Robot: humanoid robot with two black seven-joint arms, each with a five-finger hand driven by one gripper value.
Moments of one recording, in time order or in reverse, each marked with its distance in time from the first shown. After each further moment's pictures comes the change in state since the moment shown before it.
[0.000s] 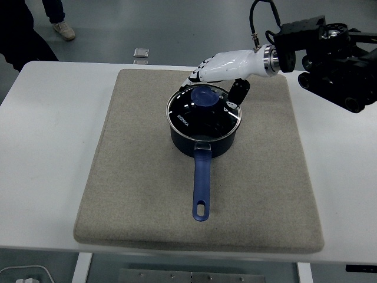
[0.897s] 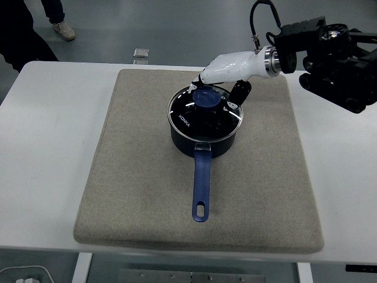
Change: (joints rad) left arm 0.000 0.000 0.000 0.000 0.000 0.000 0.000; right arm 0.008 0.000 -0.025 0.000 0.000 0.002 0.000
